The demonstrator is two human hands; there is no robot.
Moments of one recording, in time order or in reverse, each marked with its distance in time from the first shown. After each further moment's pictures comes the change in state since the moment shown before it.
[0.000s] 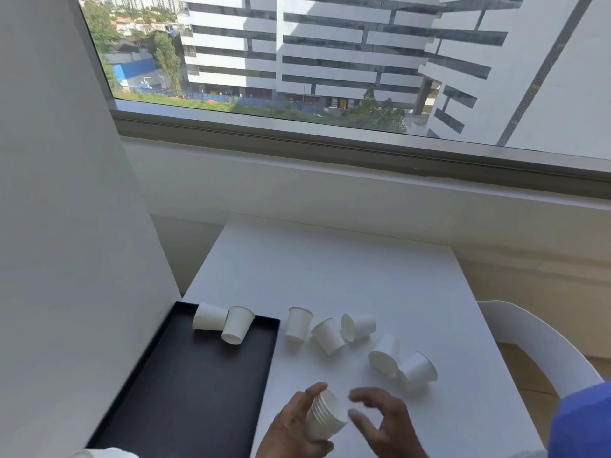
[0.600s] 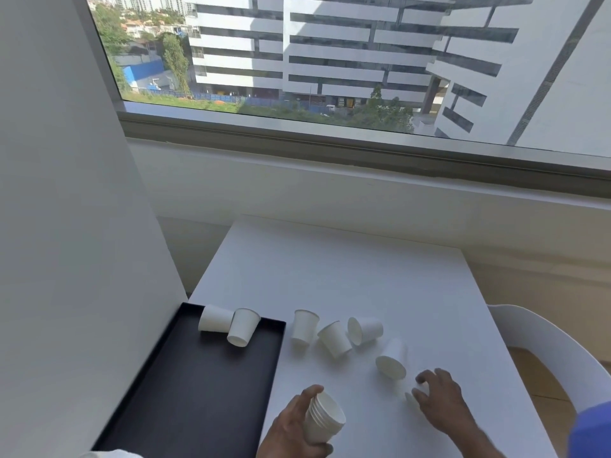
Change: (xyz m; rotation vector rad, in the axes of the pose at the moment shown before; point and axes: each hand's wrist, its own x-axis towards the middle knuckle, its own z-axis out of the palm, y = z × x) left_hand 0.001 -0.005 -0.007 -0.011 0.043 -0.034; right_hand 0.048 0.095 -0.060 -0.626 -0.164 0.469
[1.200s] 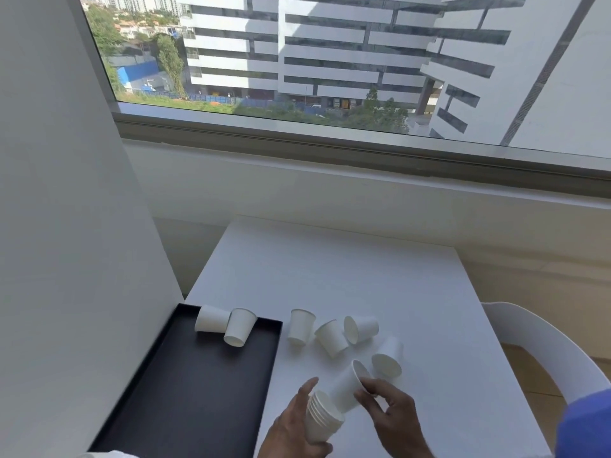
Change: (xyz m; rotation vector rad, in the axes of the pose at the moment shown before) left_hand -0.003 0.011 0.000 -0.011 -0.021 -0.004; right_hand -0.080 -0.096 0.004 0.773 0.178 -0.333
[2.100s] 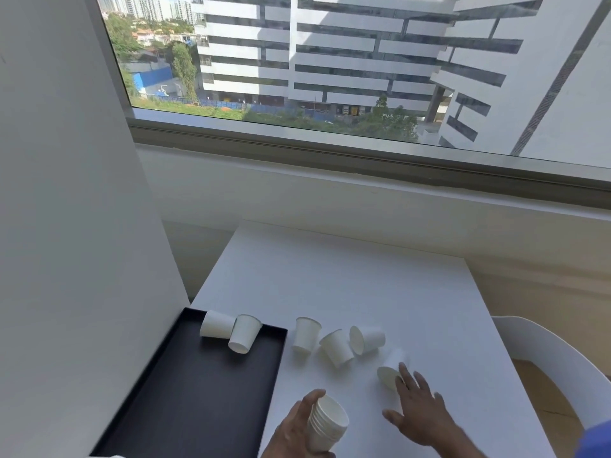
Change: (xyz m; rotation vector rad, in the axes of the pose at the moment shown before) left_hand 0.010 -0.013 0.002 -0.001 0.028 0.029; right_hand 0.056 0.046 -0.038 -1.056 -0.527 0.157
